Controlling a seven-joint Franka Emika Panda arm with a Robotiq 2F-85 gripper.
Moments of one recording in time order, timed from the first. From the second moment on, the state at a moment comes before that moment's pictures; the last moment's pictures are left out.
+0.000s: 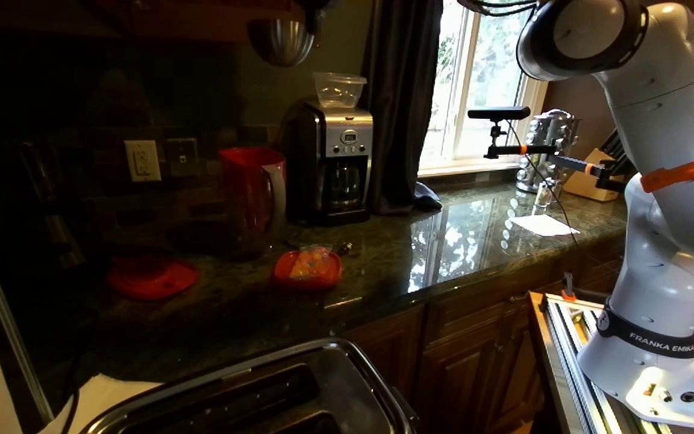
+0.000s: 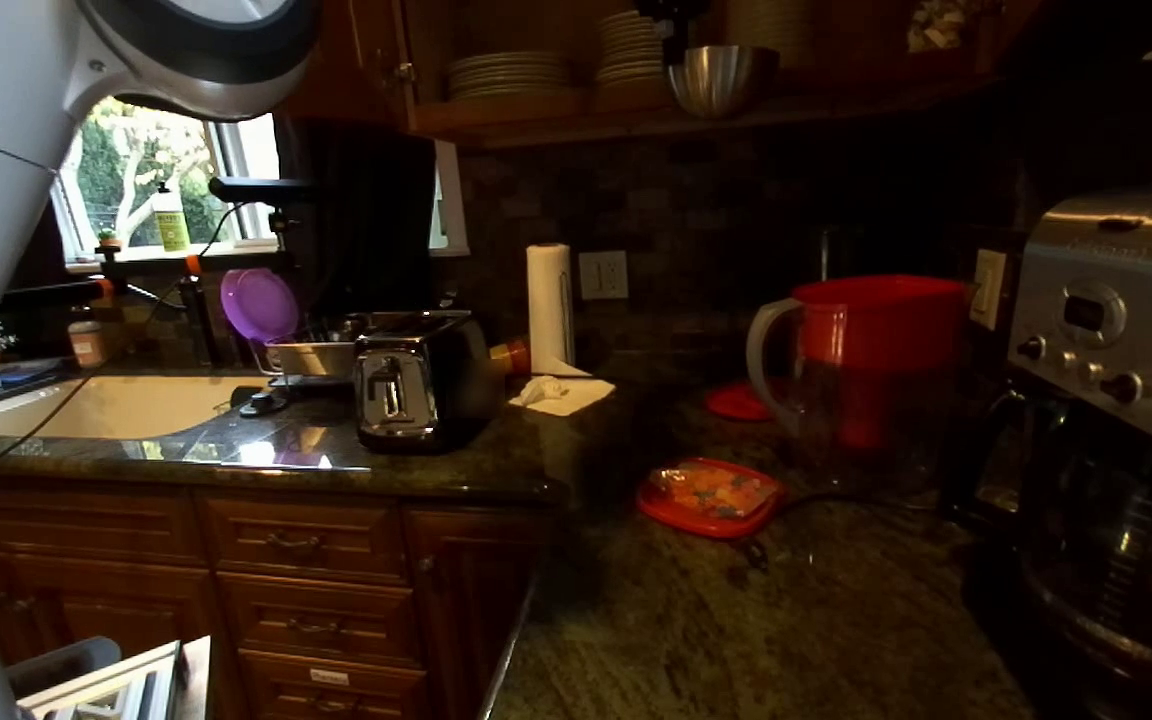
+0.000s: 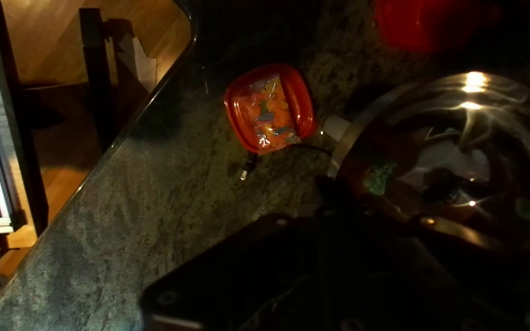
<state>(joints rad) 0.04 0.52 -0.01 -0.46 0.04 1.10 1.66</state>
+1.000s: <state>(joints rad) 0.02 0.60 0.01 -0.46 0.13 1.11 1.60</state>
